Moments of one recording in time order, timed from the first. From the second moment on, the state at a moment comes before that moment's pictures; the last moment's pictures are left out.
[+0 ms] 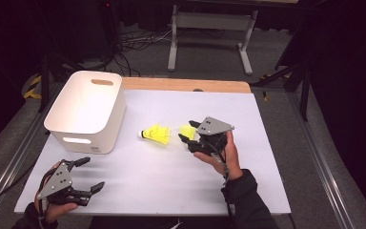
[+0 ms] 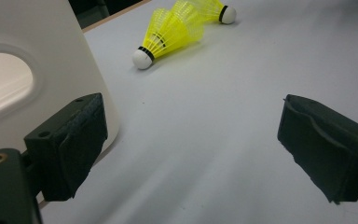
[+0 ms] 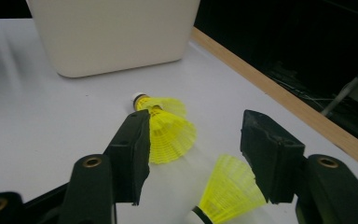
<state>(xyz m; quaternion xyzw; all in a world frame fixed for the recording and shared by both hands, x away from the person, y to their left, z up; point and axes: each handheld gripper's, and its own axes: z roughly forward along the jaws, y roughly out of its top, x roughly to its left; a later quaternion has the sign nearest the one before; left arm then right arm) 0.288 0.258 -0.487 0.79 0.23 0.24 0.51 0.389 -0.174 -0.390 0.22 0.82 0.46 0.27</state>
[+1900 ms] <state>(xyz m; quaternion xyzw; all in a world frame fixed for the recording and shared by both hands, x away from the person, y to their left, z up) 0.287 0.258 -0.485 0.79 0.22 0.24 0.51 0.498 -0.149 -0.404 0.28 0.90 0.32 0.10</state>
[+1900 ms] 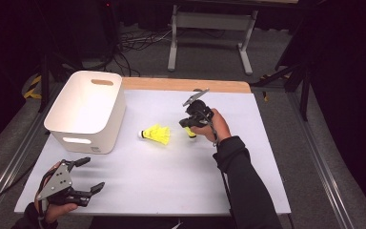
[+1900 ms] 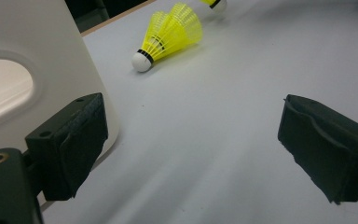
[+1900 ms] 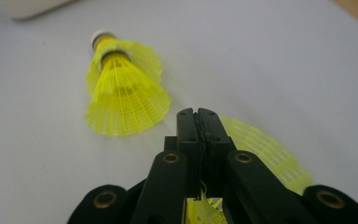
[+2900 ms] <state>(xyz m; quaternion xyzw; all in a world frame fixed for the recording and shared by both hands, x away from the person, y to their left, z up) 0.286 0.256 -0.486 0.79 0.22 0.25 0.51 0.436 -0.199 -0.437 0.32 0.81 0.46 0.15</state>
